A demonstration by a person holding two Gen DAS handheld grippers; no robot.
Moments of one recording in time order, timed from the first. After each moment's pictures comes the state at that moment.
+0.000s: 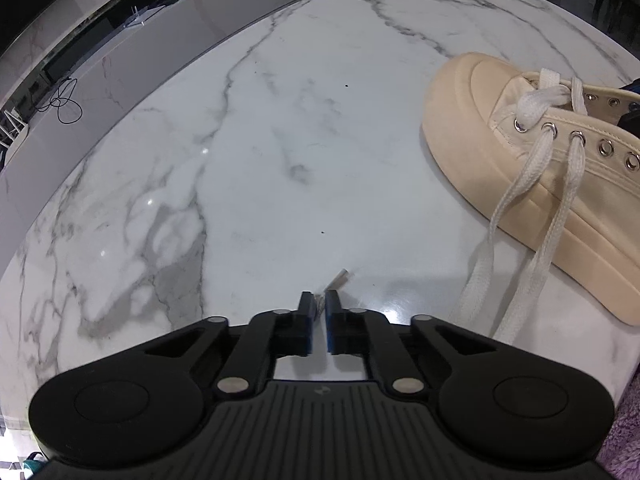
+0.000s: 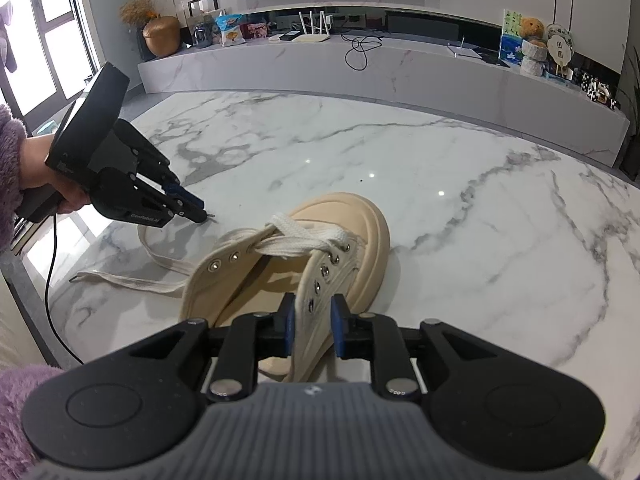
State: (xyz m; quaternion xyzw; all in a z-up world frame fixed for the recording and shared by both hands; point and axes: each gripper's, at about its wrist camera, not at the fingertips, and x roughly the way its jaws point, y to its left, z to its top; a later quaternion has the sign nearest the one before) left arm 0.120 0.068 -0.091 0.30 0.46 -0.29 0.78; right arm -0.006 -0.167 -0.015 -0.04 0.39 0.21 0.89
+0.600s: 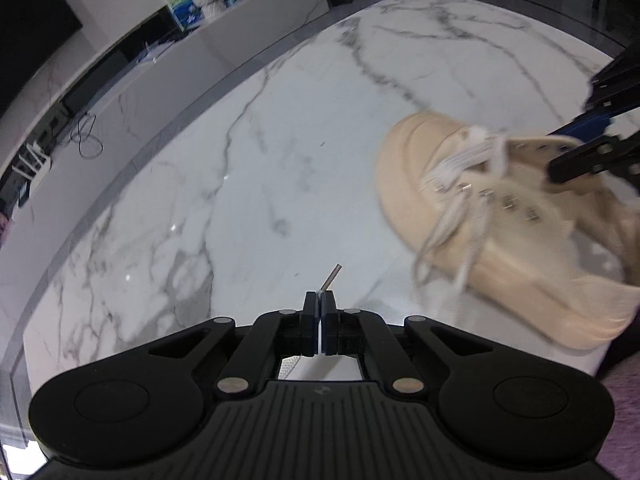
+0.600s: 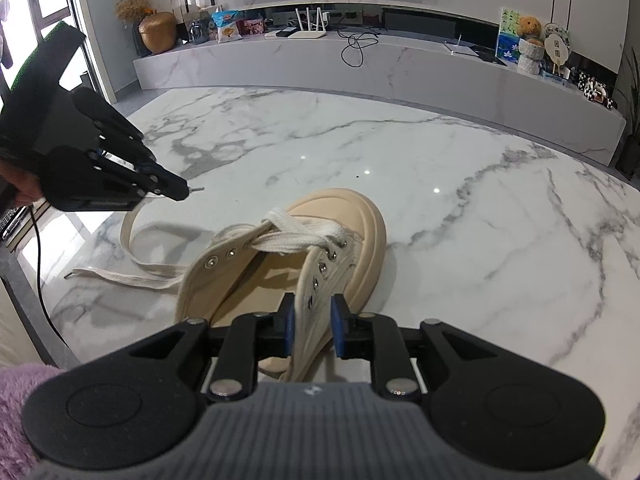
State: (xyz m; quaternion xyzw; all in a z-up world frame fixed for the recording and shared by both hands) left arm 0.069 0.030 -0.030 0.33 0.41 -0.28 0.80; right arm -0.004 -0.165 -0.017 -0.05 0.40 0.21 0.89
